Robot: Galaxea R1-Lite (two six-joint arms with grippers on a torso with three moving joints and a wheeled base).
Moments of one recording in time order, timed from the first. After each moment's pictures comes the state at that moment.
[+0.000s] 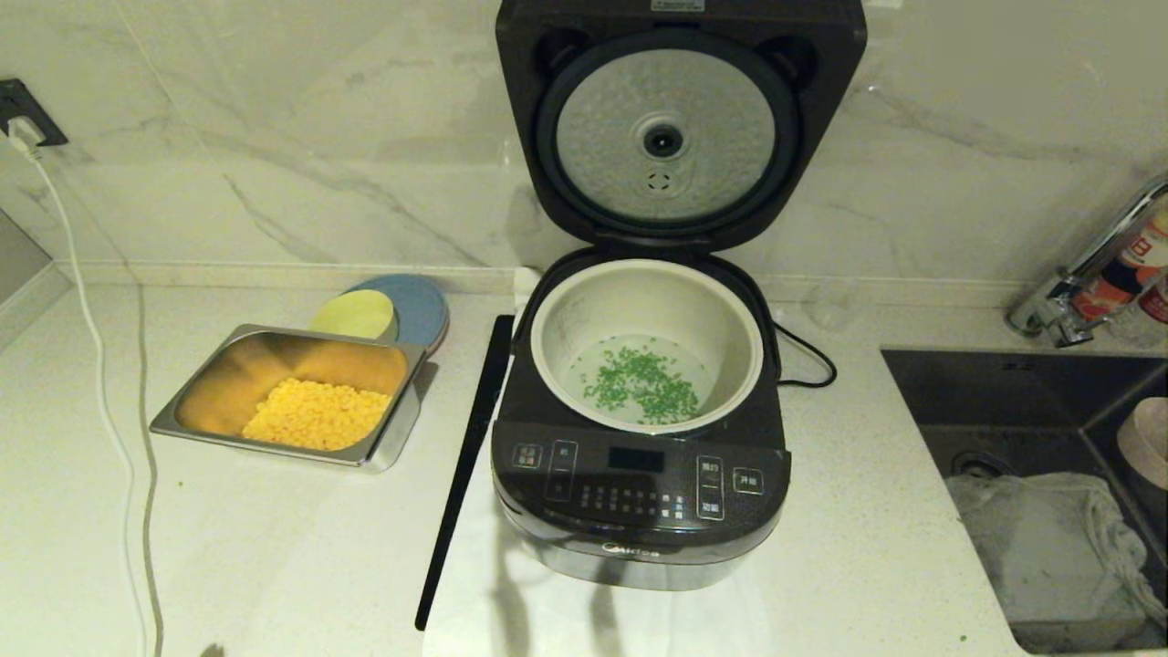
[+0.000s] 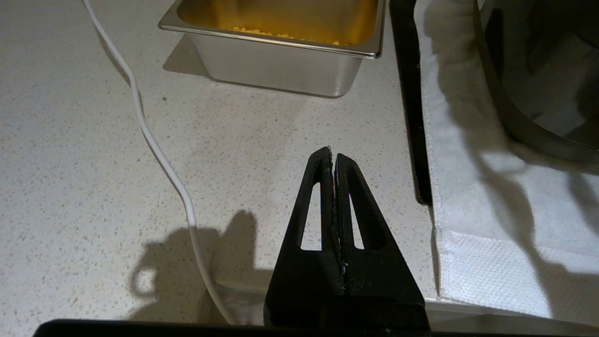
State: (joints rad) left arm 0.00 0.00 0.00 -0.01 0.00 0.00; right arm -0.83 2.21 -1.48 0.13 0.28 0.58
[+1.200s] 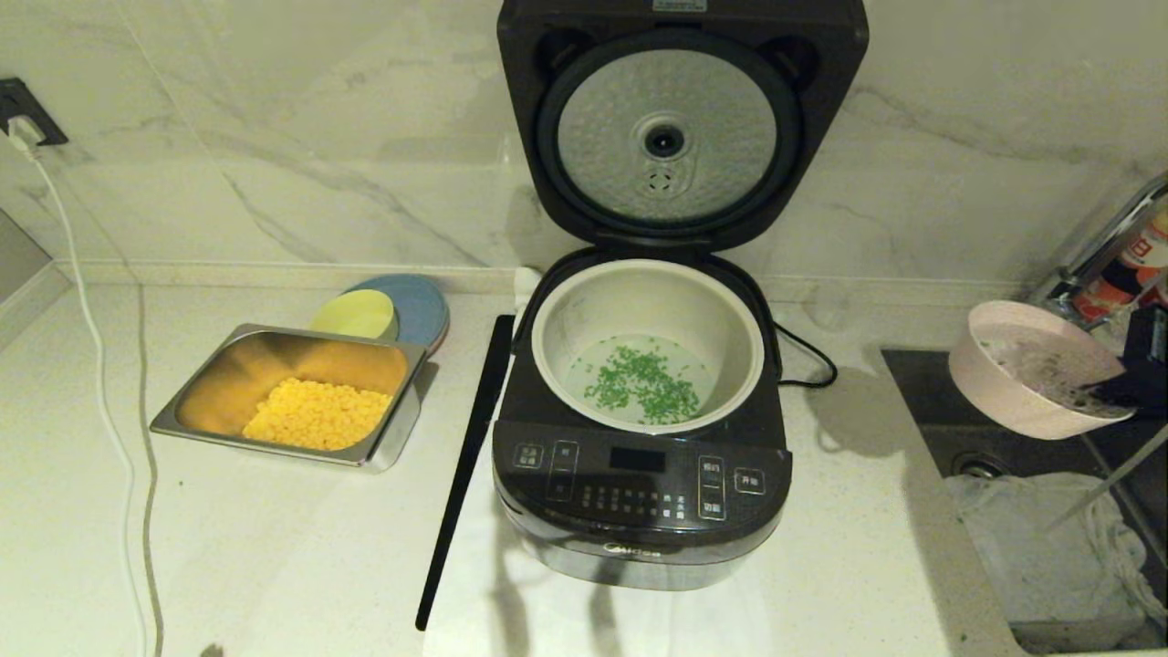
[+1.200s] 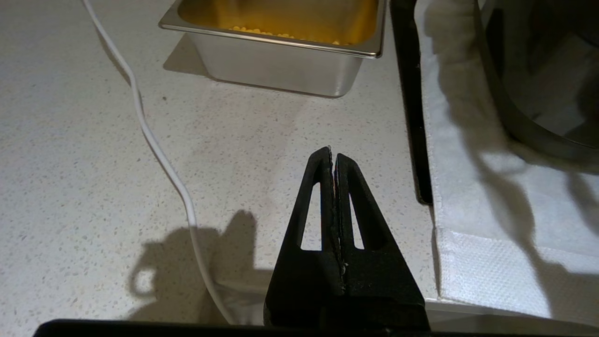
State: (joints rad) left arm 0.00 0.00 0.00 -0.01 0.00 0.00; right arm -0.14 1.49 -1.43 0.81 0.21 0.54
